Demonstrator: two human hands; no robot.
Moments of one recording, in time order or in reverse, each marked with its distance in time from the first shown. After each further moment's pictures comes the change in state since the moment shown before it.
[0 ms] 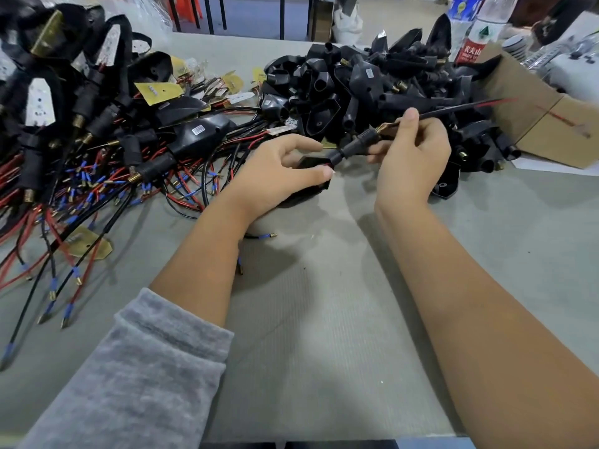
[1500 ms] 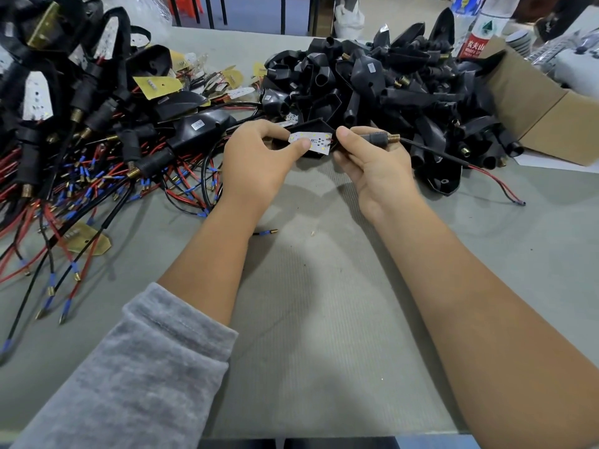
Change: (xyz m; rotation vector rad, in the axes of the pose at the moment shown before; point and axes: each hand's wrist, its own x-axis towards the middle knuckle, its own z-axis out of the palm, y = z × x) left_hand 0.011 -0.007 0.006 0.183 0.559 0.012; right_hand -0.009 0.006 0.004 0.322 -0.368 0.469
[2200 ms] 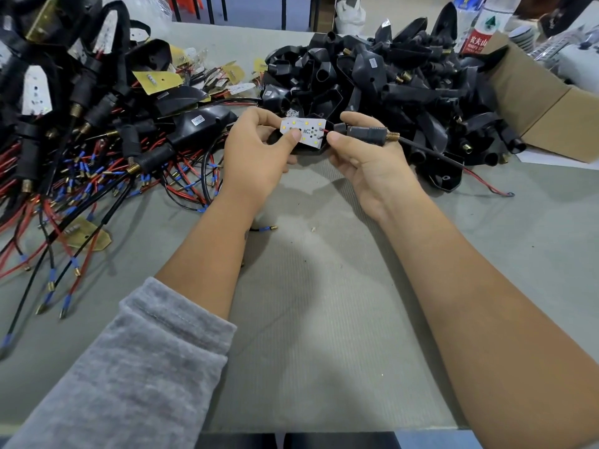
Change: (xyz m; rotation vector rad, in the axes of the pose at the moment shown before) left_hand -0.001 -0.002 -0.001 -0.268 -0.064 -0.039; right_hand -0.005 -0.003 0.001 -0.078 -0.149 0.013
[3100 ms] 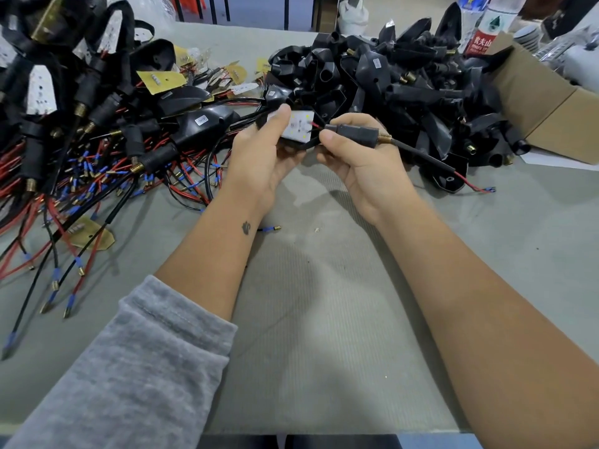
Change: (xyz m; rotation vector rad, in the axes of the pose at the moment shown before) left_hand 0.006 0.004 0.007 -0.660 -0.001 -0.356; right_hand -0.003 0.005 0.007 0.011 -0.154 -0.106
